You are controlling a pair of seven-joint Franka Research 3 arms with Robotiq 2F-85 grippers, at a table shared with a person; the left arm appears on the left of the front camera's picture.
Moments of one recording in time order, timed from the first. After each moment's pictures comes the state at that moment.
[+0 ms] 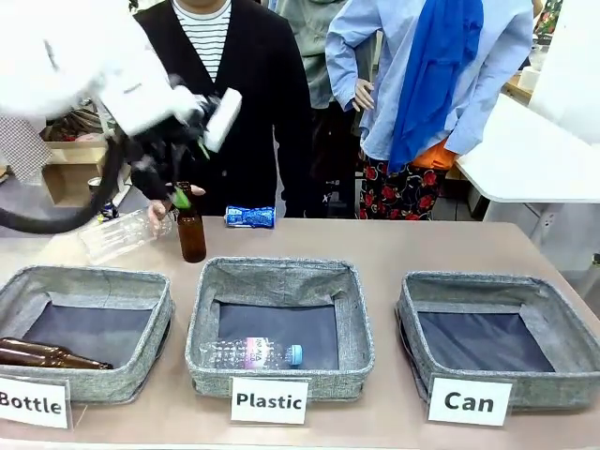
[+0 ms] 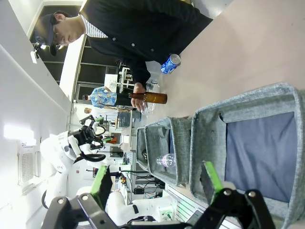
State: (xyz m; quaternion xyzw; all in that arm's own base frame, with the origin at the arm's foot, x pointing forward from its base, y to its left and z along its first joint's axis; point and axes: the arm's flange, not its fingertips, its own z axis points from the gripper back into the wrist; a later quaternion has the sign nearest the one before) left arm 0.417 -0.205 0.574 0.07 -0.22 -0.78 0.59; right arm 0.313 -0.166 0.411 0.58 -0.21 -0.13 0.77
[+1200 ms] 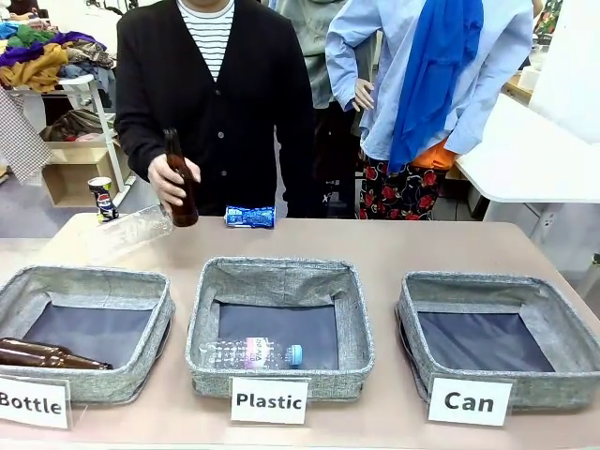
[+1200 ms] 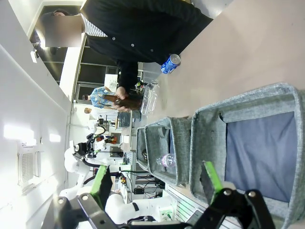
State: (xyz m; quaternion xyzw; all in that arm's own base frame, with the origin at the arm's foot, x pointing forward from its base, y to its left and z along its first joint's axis) left arm 0.350 0.120 0.555 -0.19 -0.38 -0.56 0.71; right arm 0.313 -0.166 0.411 0.58 -0.21 -0.13 0.77
